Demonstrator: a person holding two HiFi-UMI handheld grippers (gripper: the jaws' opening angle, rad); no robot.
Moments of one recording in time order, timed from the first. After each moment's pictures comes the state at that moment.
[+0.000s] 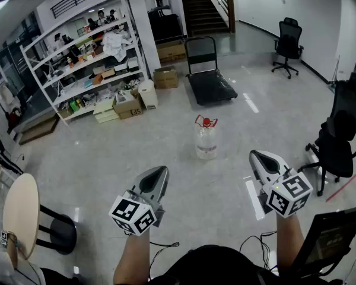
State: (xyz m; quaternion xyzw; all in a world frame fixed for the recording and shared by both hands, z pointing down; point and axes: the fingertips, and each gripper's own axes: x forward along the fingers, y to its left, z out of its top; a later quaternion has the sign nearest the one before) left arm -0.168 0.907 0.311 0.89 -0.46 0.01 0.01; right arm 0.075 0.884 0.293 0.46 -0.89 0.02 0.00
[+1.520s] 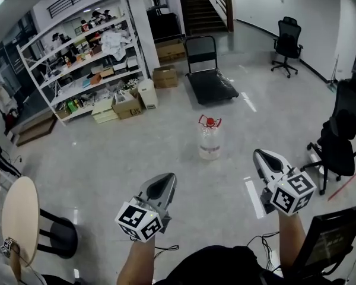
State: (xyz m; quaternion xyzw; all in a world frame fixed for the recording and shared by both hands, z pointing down) left arm -0.207 0.899 0.337 0.90 -0.44 0.00 0.03; right arm 0.029 0.859 0.306 0.47 -0.88 0.05 -0.01
